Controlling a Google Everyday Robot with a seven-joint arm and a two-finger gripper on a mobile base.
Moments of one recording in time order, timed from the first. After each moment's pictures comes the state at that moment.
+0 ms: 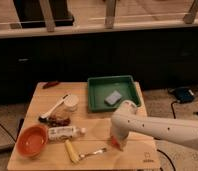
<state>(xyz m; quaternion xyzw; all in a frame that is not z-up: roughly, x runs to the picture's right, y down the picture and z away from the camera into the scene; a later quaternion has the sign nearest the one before) 0.110 0.284 0.780 -0.33 -0.13 -0.28 0.89</state>
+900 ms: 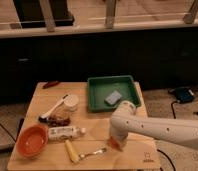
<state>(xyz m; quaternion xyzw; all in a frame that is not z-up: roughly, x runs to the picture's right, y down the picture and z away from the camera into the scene) 0.106 0.285 0.775 -0.32 -0.13 -0.30 0.89</state>
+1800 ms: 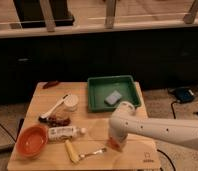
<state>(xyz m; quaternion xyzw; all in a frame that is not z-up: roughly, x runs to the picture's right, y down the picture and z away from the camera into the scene) 0.102 0.286 0.771 -0.32 -0.14 -0.33 0.88</state>
